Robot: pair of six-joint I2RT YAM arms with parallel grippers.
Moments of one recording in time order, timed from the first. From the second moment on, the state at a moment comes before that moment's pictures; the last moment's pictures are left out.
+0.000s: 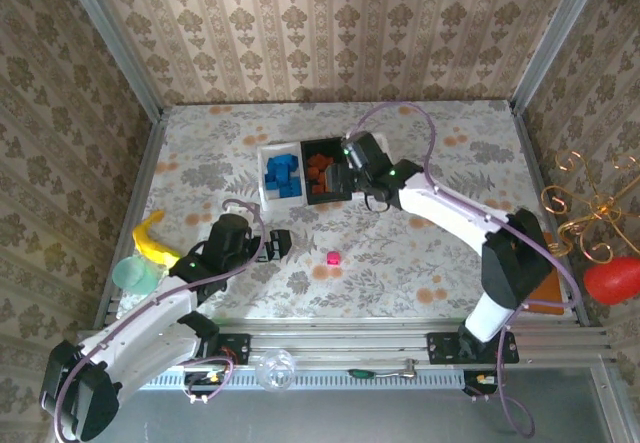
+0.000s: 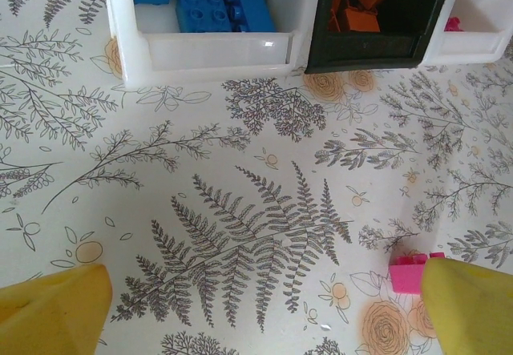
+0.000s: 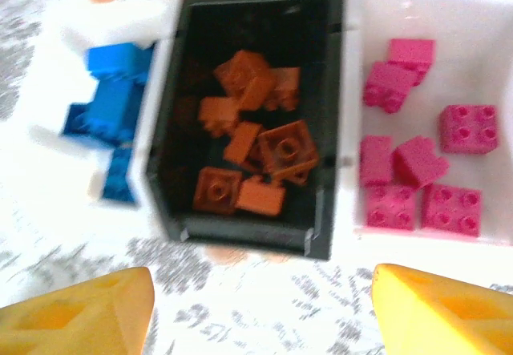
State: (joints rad) left arm -0.62 0.83 0.44 -0.28 -0.02 -0.52; right arm 0.64 1.65 1.31 -0.44 0.17 0.44
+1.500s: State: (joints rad) left arm -0.60 0.82 0.38 -0.27 -0.03 -0.54; right arm 0.98 1.80 1.05 -0.40 0.23 0.52
